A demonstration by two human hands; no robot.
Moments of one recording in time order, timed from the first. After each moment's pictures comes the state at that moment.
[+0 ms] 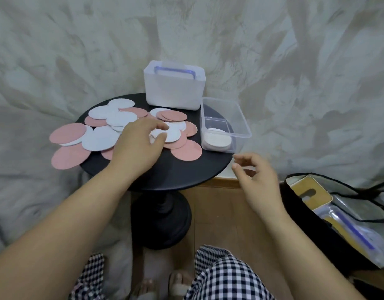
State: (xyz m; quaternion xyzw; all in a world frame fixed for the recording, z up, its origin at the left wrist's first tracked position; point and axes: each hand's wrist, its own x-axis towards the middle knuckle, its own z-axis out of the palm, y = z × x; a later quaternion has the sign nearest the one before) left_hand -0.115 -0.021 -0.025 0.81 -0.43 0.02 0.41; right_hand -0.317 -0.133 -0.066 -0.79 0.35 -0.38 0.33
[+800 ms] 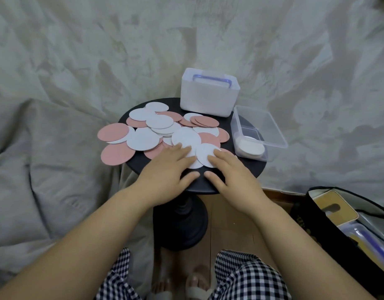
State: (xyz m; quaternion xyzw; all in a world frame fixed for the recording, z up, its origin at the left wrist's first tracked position) left_hand -0.098 0.024 -0.060 0.78 -0.60 0.01 0.18; right_hand -0.242 -0.094 -0.060 -0.95 0.22 -0.18 0.13
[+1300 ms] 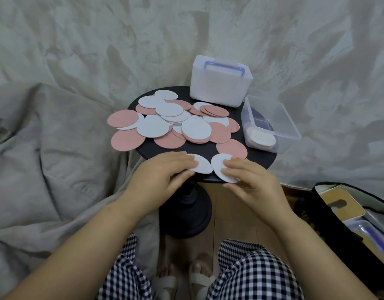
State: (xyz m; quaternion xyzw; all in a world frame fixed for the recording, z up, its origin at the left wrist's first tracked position) left_hand -0.103 0.069 -0.075 0.70 -0.60 0.07 0.39; right_hand -0.274 -0.092 -0.084 -0.93 0.11 -0.30 0.15
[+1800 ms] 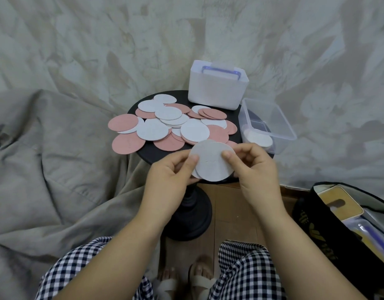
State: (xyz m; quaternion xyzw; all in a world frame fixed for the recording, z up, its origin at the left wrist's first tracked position) left_hand -0.152 0.058 -0.050 0.59 -0.29 -0.22 0.72; right_hand -0.249 -0.057 -0.044 -0.71 0.25 -0.41 0.52
